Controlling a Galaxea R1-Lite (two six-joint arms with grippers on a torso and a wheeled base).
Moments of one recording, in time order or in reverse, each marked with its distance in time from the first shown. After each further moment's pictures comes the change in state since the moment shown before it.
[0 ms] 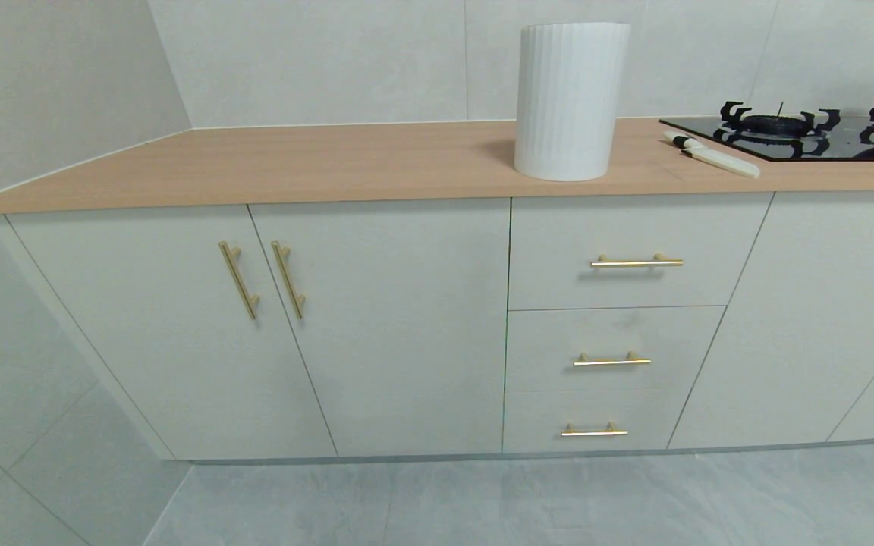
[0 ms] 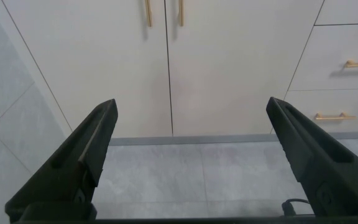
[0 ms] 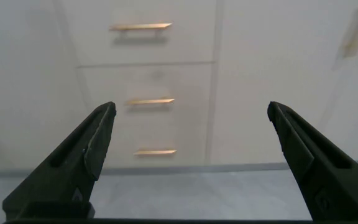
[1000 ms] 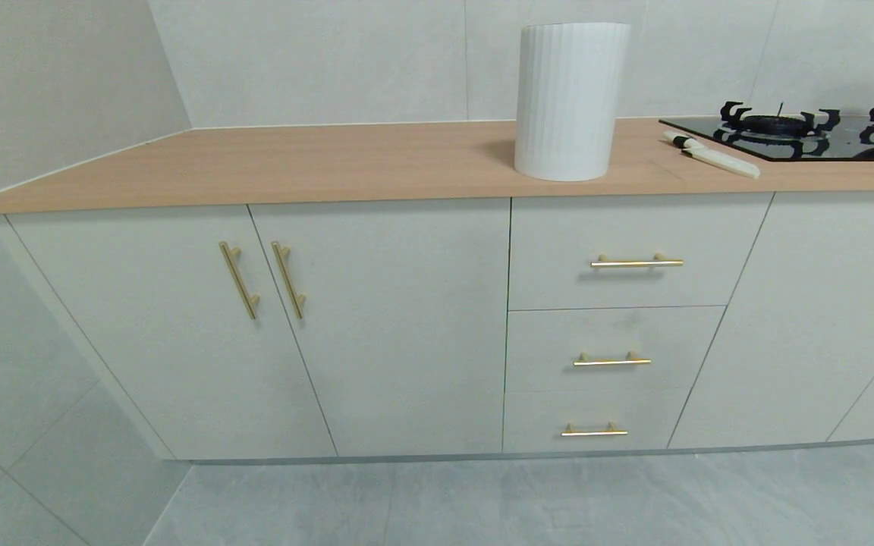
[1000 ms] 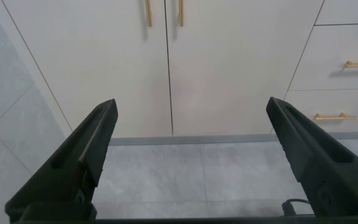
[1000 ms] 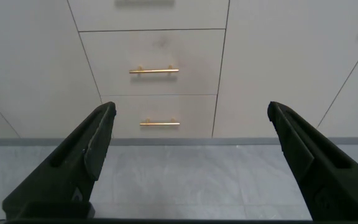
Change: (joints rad) left arm 0.000 0.000 0.000 0.000 0.001 0.000; right arm -0.001 0.004 0.004 0.112 -0.005 -0.019
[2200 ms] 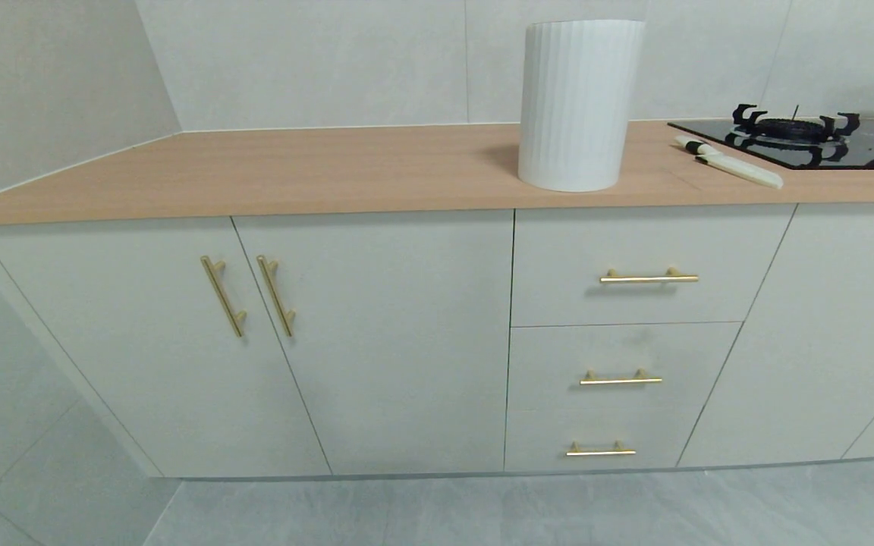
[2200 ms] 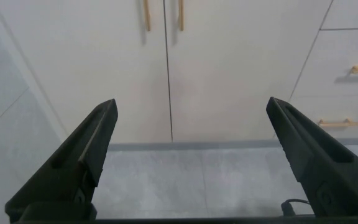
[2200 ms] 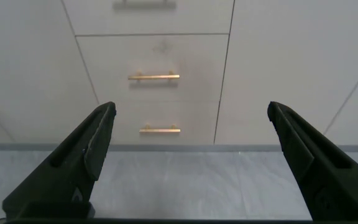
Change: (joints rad) left arm 0.000 0.000 -0.002 0.000 -0.001 -0.003; right arm 0.000 -0.003 0.001 0.003 0.008 0.005
